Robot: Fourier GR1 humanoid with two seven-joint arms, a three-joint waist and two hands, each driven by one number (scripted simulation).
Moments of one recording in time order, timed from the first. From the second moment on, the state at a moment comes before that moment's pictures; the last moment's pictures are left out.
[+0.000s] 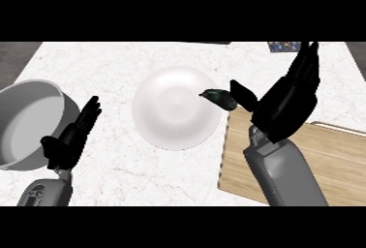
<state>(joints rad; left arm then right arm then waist) -0.13 0.23 0.00 -1.30 0.03 -0.06 -0.12 -0.53 -0.01 0.24 -1.60 1.51 -0.53 1.18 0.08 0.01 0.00</state>
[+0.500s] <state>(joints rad) -0.09 0.23 0.03 -1.29 0.04 -0.04 -0.13 -0.21 0.00 0.40 -1.75 1.54 -0.80 1.15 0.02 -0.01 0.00</state>
